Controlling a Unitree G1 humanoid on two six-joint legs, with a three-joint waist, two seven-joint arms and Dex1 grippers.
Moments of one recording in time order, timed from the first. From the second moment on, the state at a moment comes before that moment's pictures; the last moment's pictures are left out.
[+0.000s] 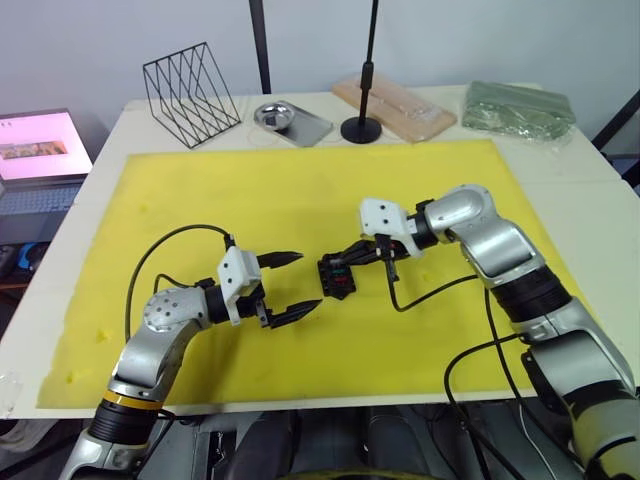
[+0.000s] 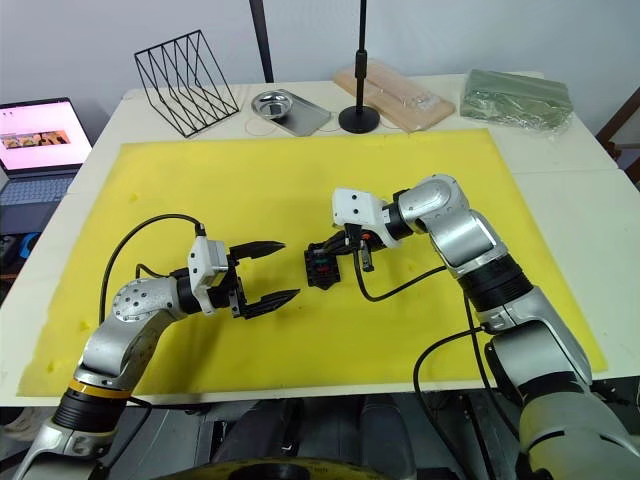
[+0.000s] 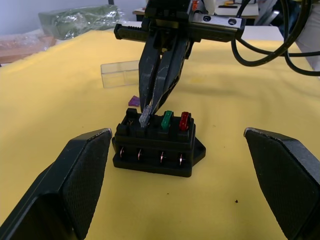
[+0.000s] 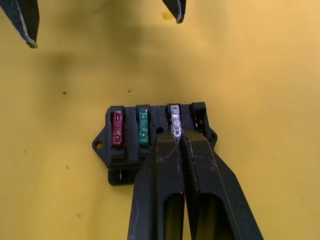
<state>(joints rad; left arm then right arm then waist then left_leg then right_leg) -0.17 0.48 -0.10 -0.19 -0.38 0.12 -0.98 -0.83 -0.61 0.41 0.17 0.08 0.33 1.33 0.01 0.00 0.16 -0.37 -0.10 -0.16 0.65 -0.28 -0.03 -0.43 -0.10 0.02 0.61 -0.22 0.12</state>
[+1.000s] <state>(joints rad) -0.17 0.48 -0.10 -0.19 -0.38 0.12 -0.98 -0.82 -0.61 0.33 0.07 0.17 0.50 1.31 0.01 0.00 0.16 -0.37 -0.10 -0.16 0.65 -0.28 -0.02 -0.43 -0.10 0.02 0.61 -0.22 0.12</state>
